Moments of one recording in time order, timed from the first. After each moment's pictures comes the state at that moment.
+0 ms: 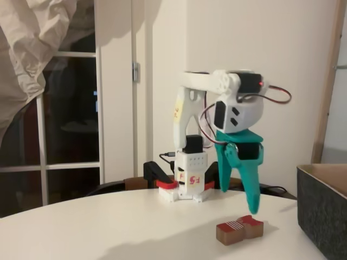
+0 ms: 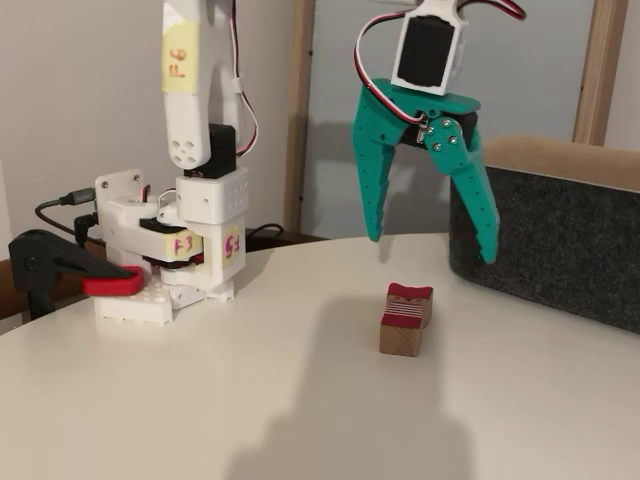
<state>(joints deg) -14.4 91.1 95.4 97.2 85.6</state>
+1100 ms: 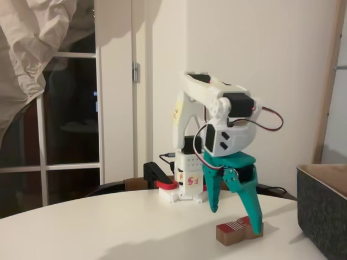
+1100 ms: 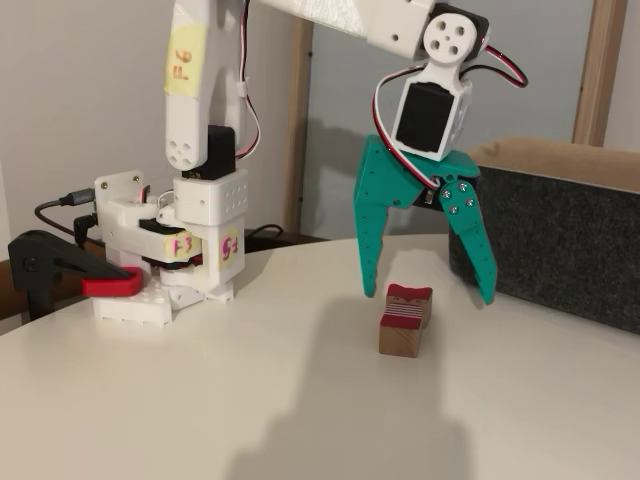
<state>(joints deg) -9.1 86.9 102.1 88.7 110.4</state>
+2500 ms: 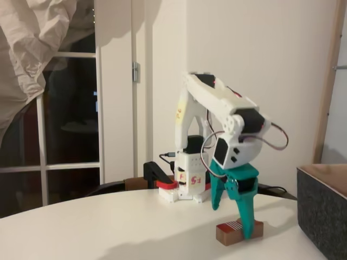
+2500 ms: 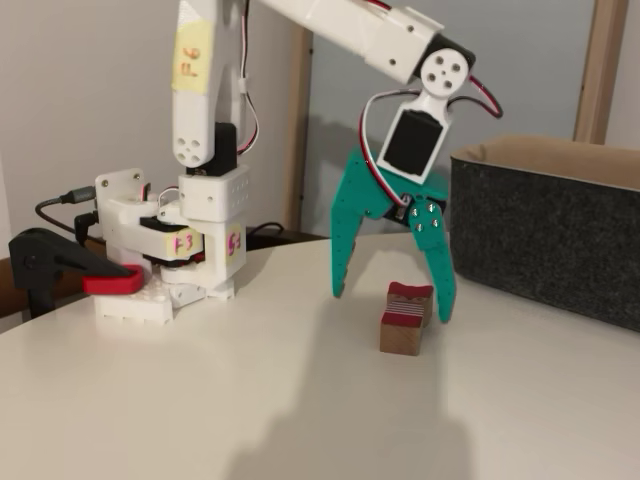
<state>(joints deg) -17.6 87.0 112.9 85.6 93.3</state>
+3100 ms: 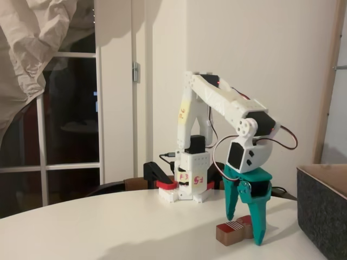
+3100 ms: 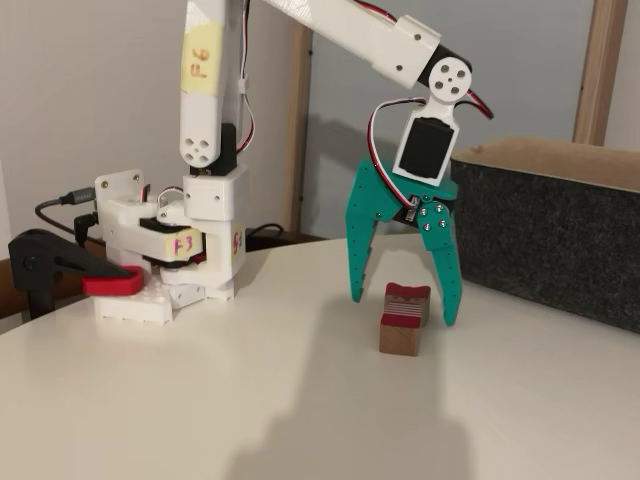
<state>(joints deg) -23.6 86.0 113.9 77.0 82.7</state>
